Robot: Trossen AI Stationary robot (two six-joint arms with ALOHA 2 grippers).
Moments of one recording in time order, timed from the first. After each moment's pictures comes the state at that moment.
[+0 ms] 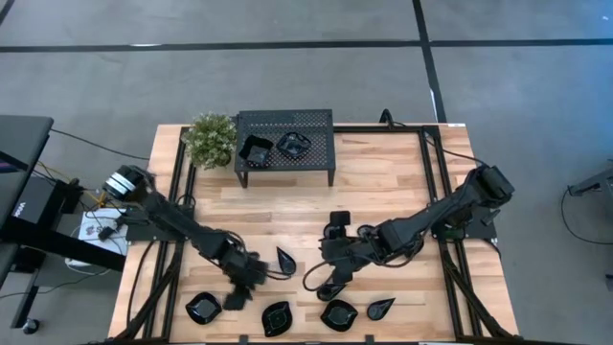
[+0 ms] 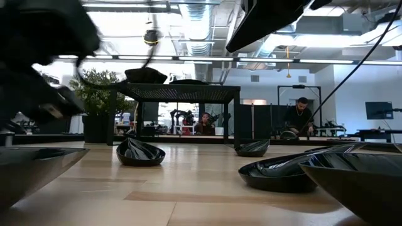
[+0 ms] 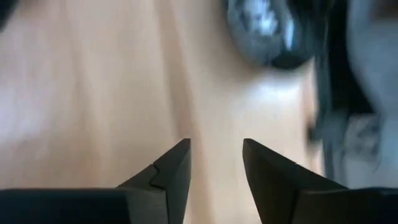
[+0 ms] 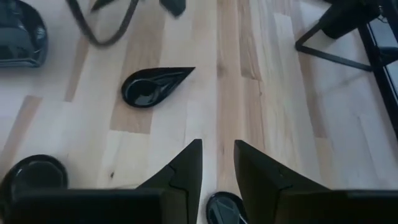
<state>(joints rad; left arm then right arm) -0.57 1.61 0.77 -0.18 0.26 -0.47 0.44 1.65 1.21 -0.43 0.52 0.10</state>
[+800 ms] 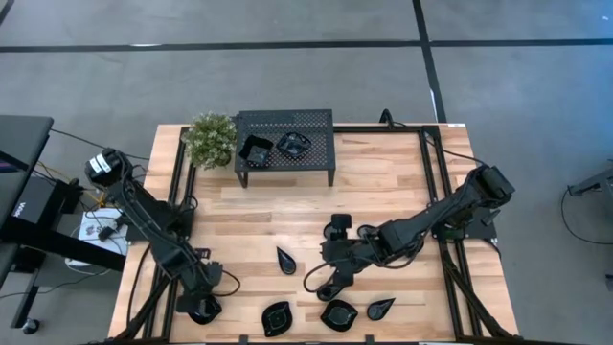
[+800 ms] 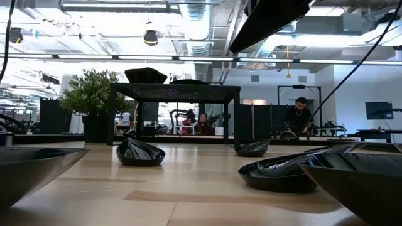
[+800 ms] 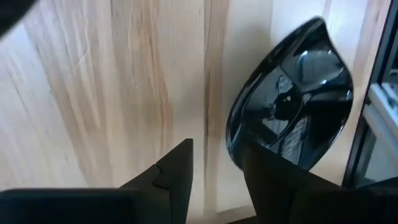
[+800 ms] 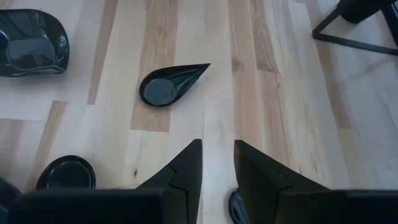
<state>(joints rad) -0.94 1.33 0.63 -0.59 0.15 -0.87 0.45 1.65 1.21 -0.44 0.47 0.19</state>
